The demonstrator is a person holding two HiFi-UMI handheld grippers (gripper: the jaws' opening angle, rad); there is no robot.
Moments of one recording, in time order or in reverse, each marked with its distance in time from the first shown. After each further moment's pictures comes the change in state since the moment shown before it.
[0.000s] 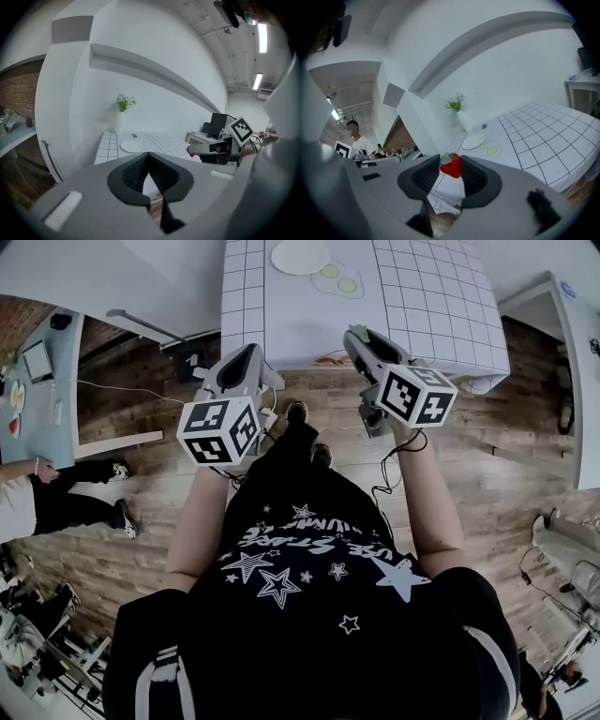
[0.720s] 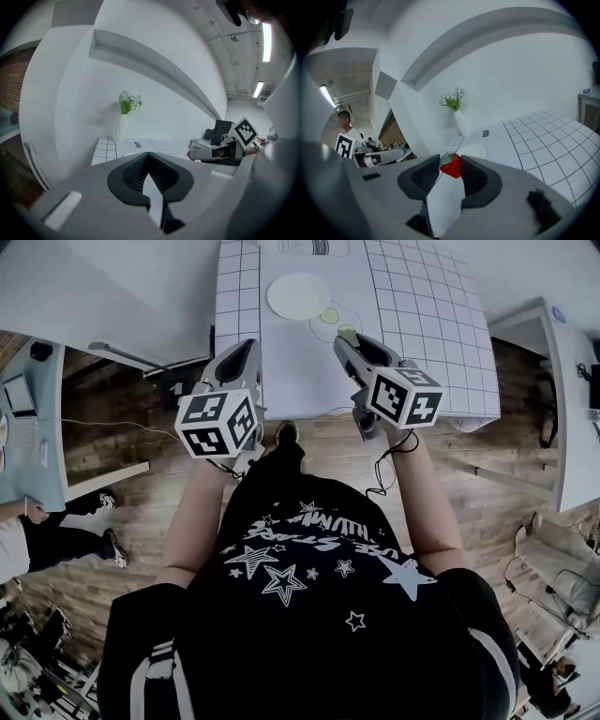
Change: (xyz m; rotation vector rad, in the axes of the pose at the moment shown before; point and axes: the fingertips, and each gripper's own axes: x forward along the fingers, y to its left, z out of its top) left arm 0.116 0.074 0.045 -0.051 -0.045 -0.047; right arm 0.114 -0.037 0.051 -0.095 0.062 -0.034
